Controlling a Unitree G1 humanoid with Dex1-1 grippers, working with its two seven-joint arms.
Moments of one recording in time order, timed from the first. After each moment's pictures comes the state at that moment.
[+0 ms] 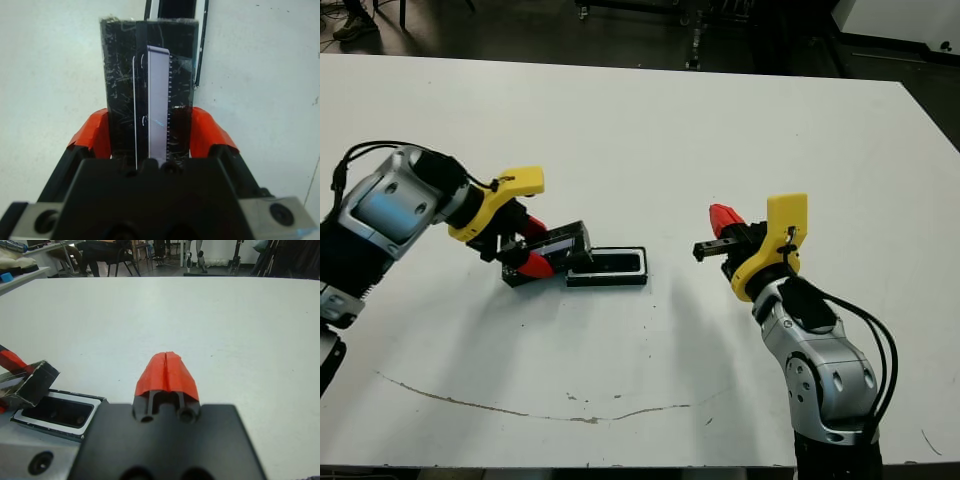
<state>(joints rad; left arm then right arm) -0.93 0.63 -0.55 0.41 0.01 0.66 -1.37 -0.17 -0.23 -0.06 -0.39 0.37 0.66 0.15</state>
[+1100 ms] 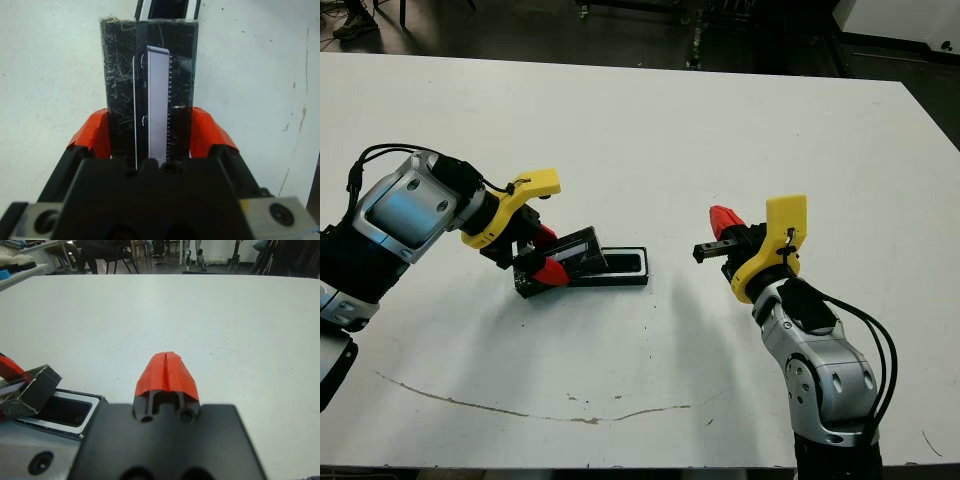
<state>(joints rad) -0.92 0.60 -0.56 0.28 -0.02 0.88 -1.34 -0.17 -0.23 -0.06 -0.39 0.36 0.66 0.15</state>
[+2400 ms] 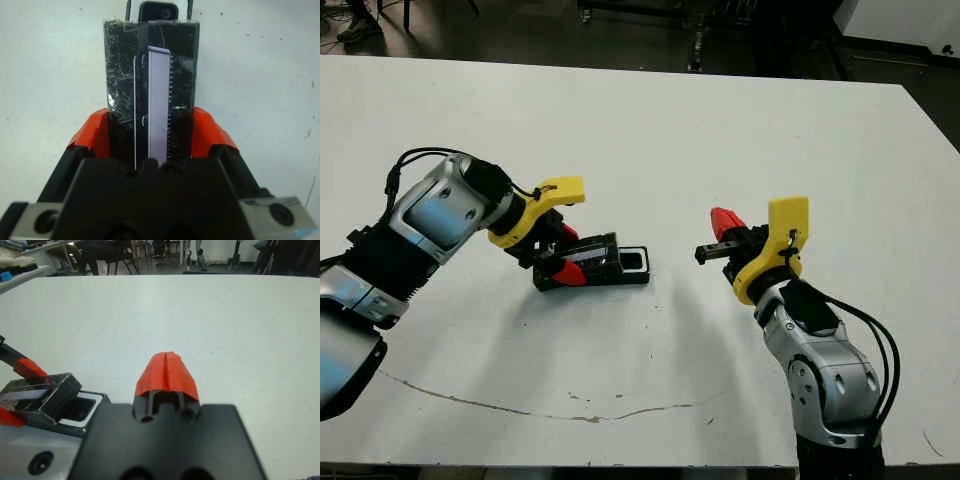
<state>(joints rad) -0.95 0.48 -0.58 0.40 0.06 0.74 -1.34 -0.17 -0.24 -0.07 -0.39 0.37 0.68 0.16</state>
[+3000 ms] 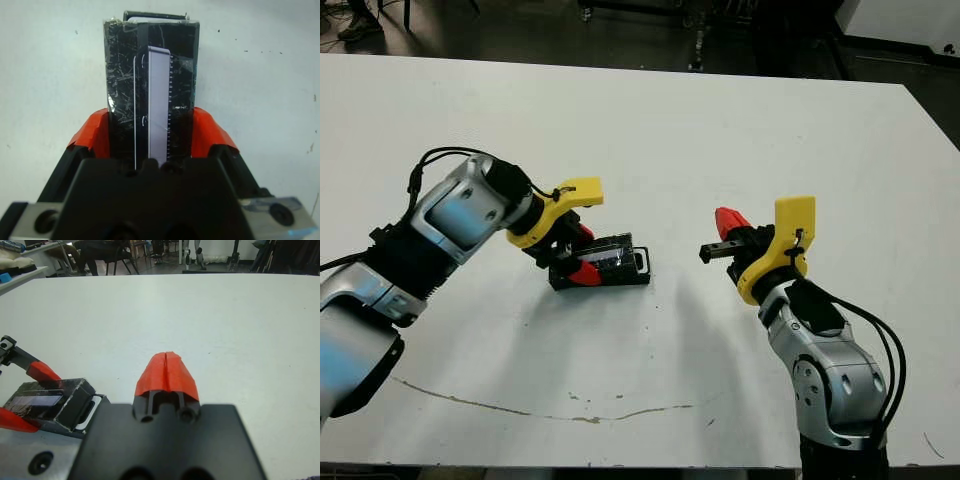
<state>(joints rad) -0.98 0.42 -0.61 0.43 0.07 0.71 -1.31 -0.17 -0.24 -0.09 -0.41 0.38 0.70 0.15</state>
